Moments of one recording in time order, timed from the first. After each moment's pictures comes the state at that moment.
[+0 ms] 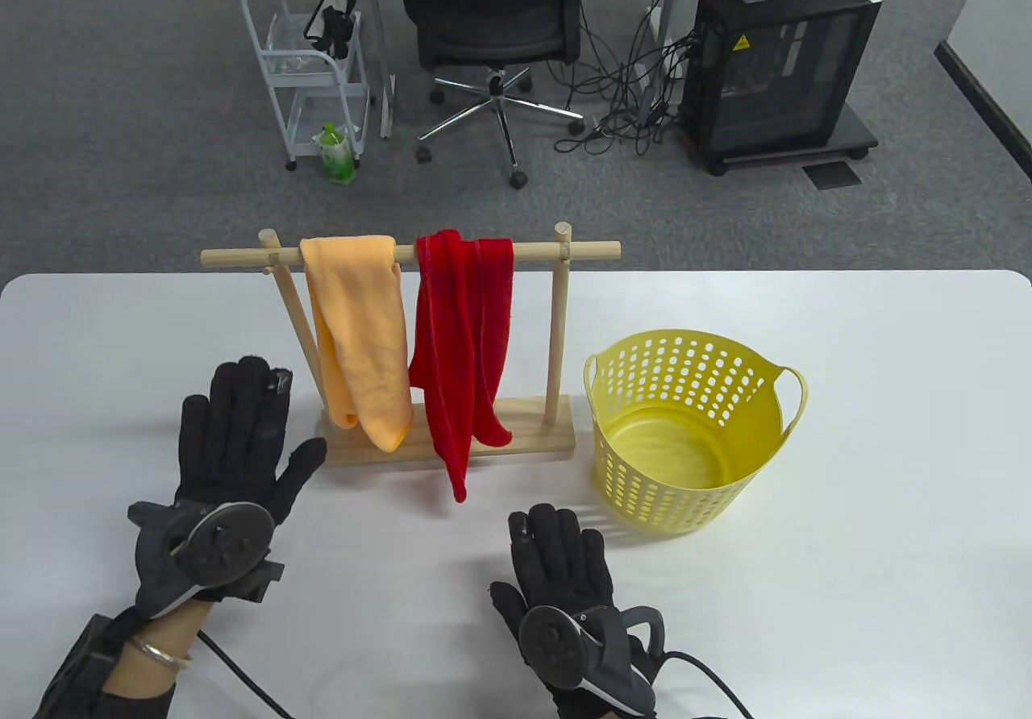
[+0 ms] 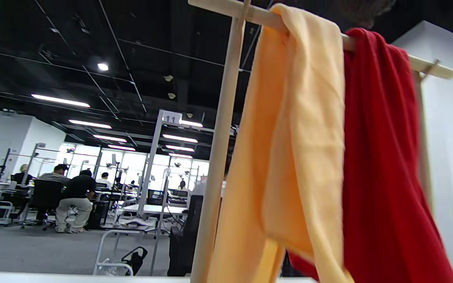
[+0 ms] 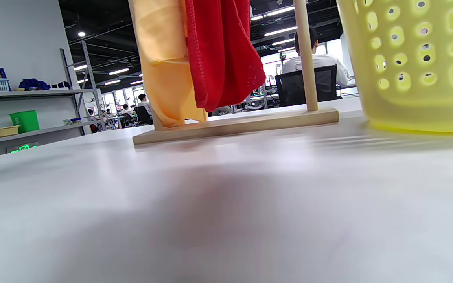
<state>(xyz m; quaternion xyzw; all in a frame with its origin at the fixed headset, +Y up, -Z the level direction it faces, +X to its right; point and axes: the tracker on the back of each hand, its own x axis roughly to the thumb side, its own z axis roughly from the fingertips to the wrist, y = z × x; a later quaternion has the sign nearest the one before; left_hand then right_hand) -0.289 -0.591 -0.281 0.25 -0.12 0.07 0.96 0.033 -0.719 -0.209 0.14 -0.07 0.98 0.14</state>
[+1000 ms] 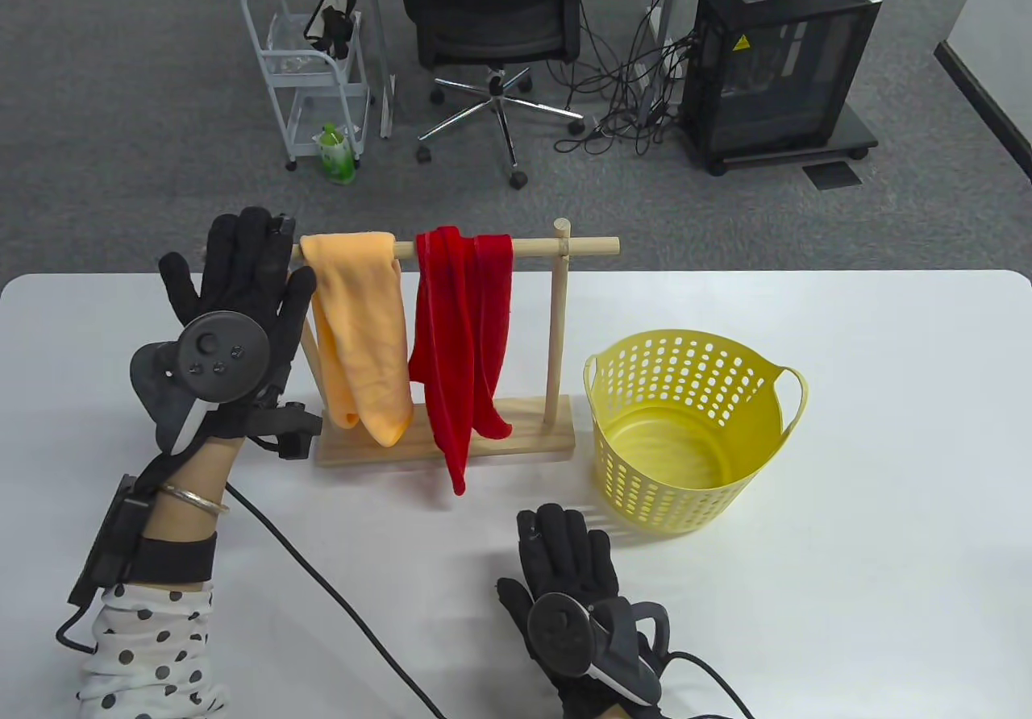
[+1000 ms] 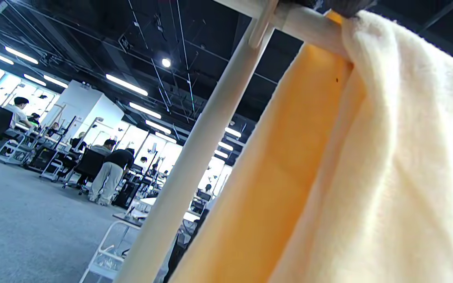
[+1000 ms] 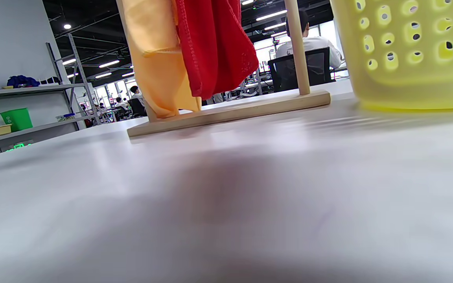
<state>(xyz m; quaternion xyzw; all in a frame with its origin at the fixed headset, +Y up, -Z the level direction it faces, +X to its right) -0.280 -0.519 -0.372 0.27 -0.03 0.19 0.94 0.039 -0.721 -0.214 0.13 -0.03 0.98 0.15</state>
